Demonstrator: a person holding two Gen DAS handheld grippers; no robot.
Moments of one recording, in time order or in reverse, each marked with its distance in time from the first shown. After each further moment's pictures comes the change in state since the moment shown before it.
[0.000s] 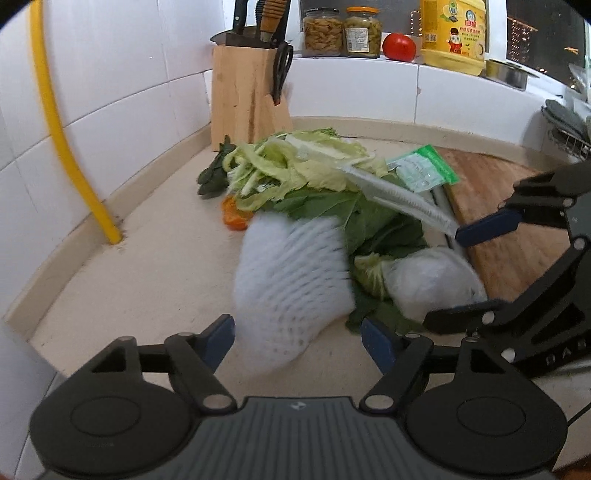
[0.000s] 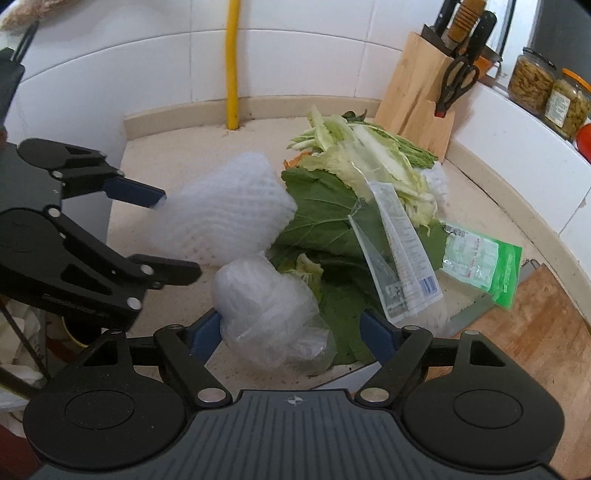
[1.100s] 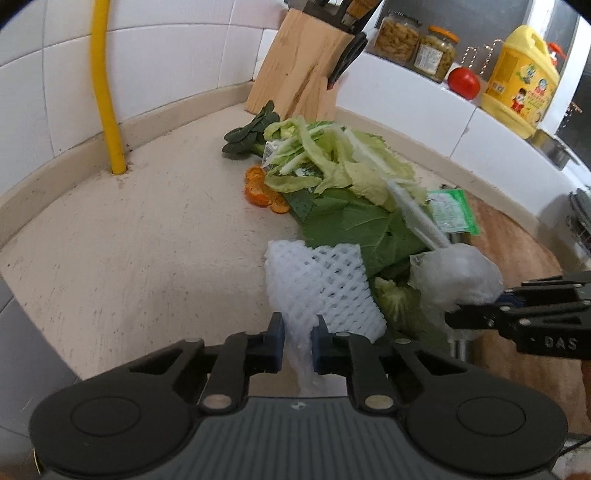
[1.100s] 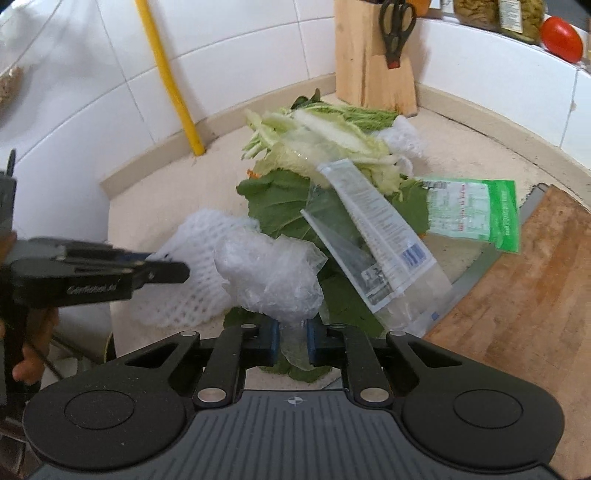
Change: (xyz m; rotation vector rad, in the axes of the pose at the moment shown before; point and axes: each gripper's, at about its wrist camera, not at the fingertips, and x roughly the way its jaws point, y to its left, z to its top) left arm 0.013 0.037 0.004 -0.328 0.060 -0.102; right arm 0.005 -0.049 0.002 0.302 0.018 0.116
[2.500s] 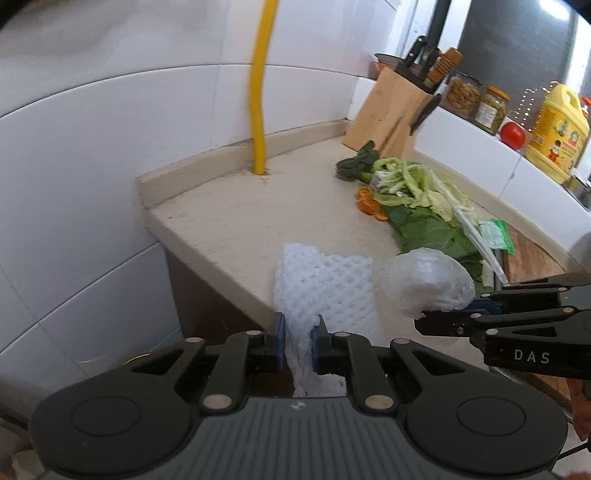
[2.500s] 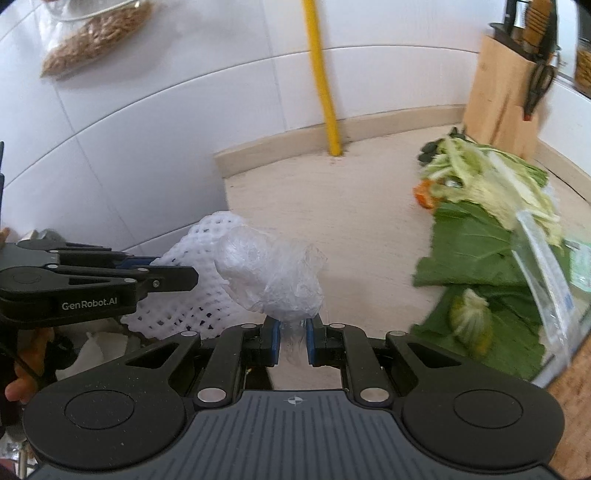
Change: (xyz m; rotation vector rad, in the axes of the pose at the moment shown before) left arm -0.115 0.063 -0.064 -0.129 -0.114 0.189; right arm 0.014 0.136 -0.001 -0.205 -0.011 0.143
